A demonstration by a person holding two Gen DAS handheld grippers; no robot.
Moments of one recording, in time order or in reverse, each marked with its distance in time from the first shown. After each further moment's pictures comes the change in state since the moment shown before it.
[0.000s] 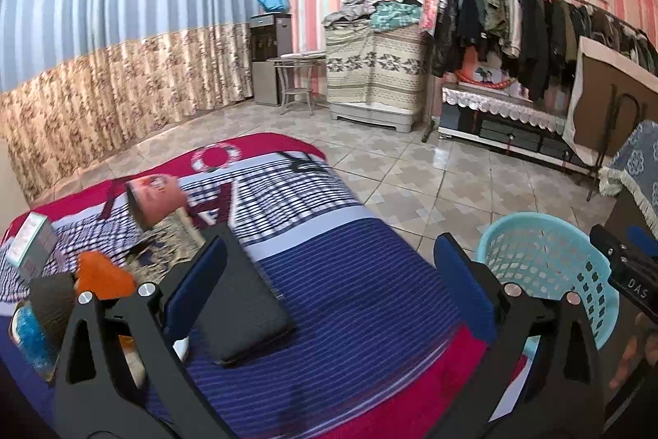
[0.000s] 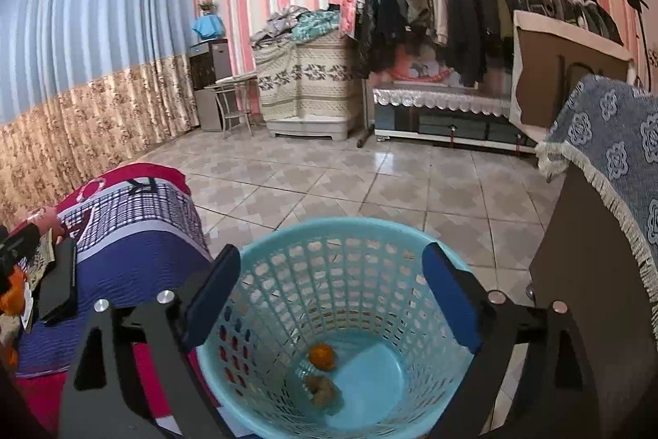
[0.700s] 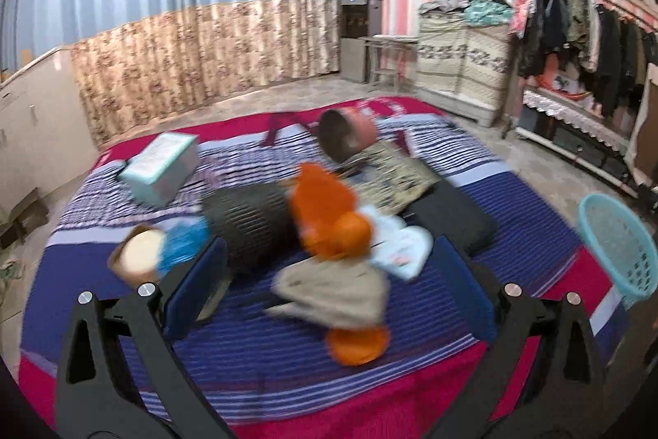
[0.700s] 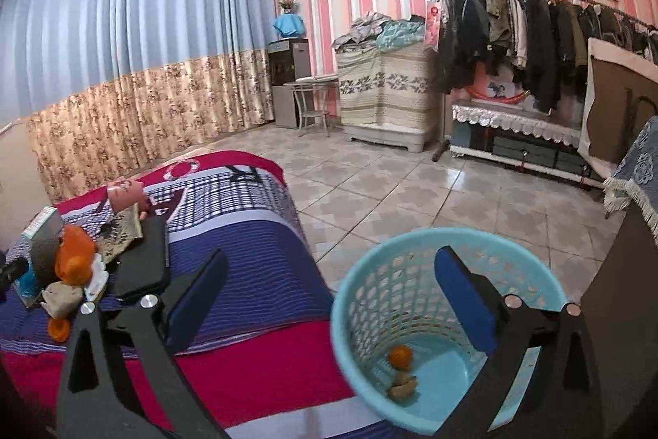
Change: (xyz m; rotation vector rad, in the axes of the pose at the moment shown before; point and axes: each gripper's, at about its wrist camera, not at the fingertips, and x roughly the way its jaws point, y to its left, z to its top) left arm -0.080 0.171 -0.067 -0.136 0.076 0.251; right arm -0.032 0.077 -0.006 -0.109 -0.008 0.251
